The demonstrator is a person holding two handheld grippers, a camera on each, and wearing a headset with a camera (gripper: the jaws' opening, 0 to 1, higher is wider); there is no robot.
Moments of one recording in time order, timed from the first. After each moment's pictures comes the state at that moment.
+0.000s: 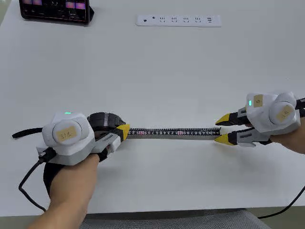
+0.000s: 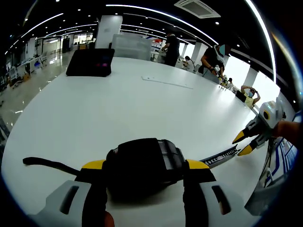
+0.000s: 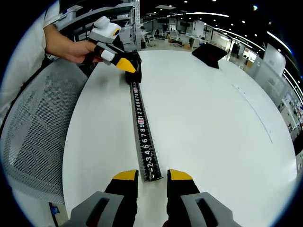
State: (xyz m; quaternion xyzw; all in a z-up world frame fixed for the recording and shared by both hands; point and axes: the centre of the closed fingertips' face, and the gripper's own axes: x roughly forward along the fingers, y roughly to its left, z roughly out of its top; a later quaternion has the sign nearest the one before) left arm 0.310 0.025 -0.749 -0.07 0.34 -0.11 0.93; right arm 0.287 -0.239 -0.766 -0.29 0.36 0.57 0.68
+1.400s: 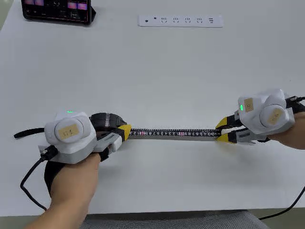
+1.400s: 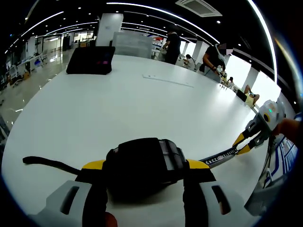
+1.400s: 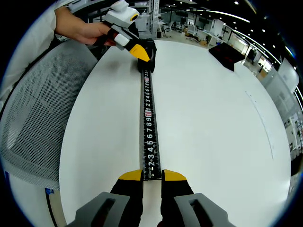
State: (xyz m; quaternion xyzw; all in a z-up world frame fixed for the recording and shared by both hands) left arm 0.310 0.025 -0.750 -0.07 0.35 -0.11 0.93; right arm 0.285 -0.240 -0.772 -0.36 0.36 0.59 0.62
